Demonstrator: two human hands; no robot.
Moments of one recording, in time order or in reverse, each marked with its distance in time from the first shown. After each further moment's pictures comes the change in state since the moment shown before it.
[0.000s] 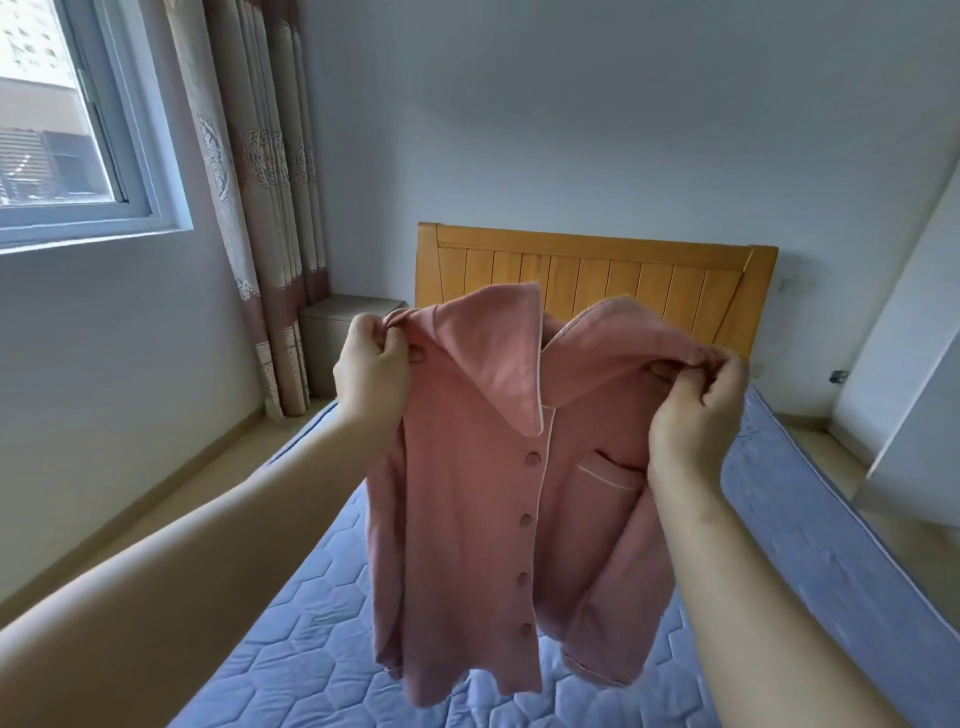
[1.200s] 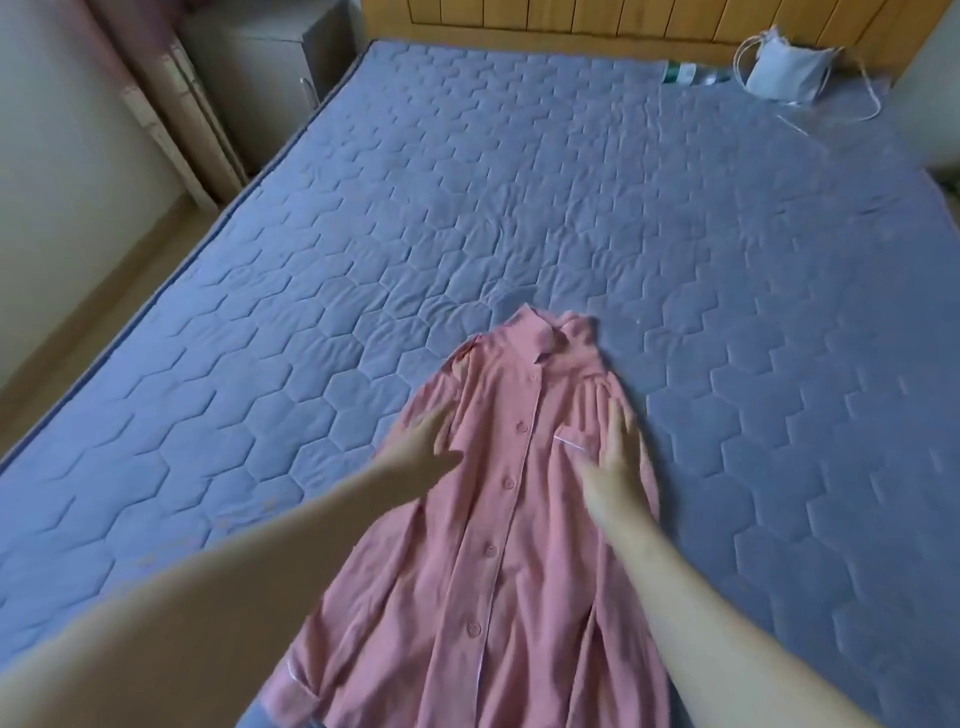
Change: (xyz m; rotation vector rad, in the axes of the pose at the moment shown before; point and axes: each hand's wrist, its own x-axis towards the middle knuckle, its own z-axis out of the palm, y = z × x) left_hand 0.042 -0.411 0.199 0.697 -1.068 -0.356; right_hand -0.007 0.446 0.059 -0.645 -0.713 0.563
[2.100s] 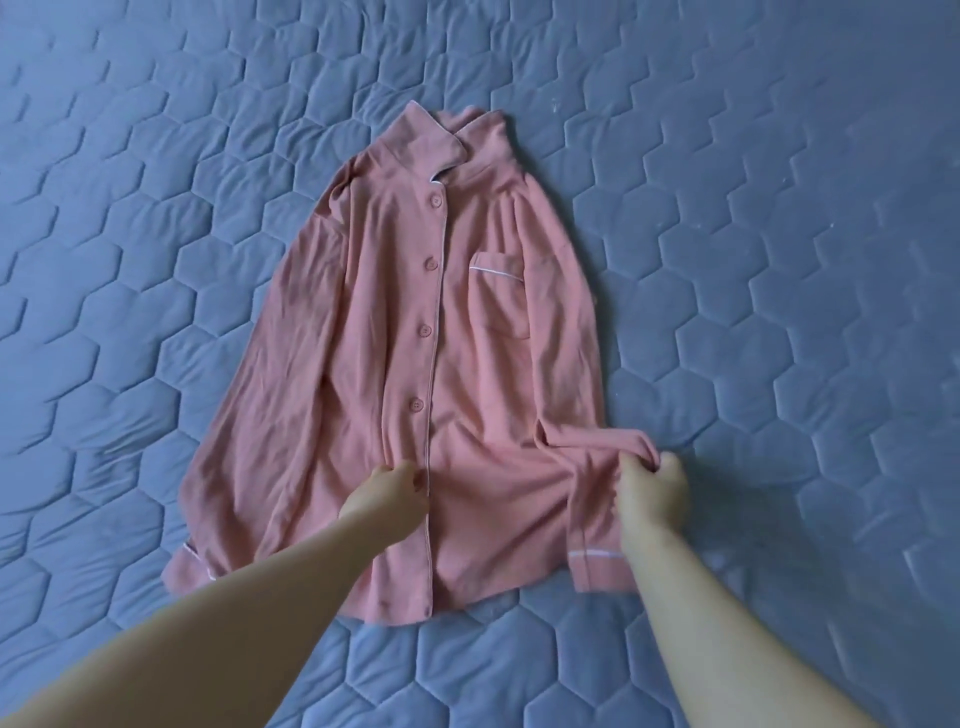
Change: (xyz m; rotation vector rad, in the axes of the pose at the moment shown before) left_hand -0.049 -0.084 0.197 0.383 -0.316 -0.309; right_hand -0.114 0.205 0.005 0.139 0.473 0.804
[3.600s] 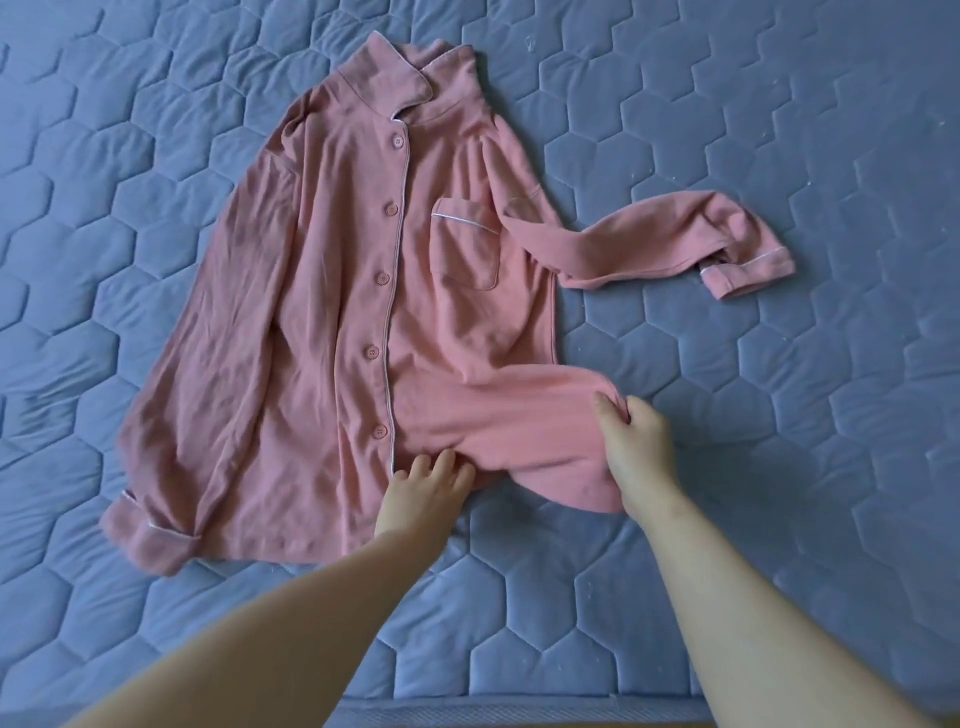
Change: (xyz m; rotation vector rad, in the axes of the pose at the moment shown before) left_hand -0.031 0.053 0.077 0.537 0.210 0.459; right_hand 0.012 -0.015 -0.046 -0.065 -0.253 -0.338
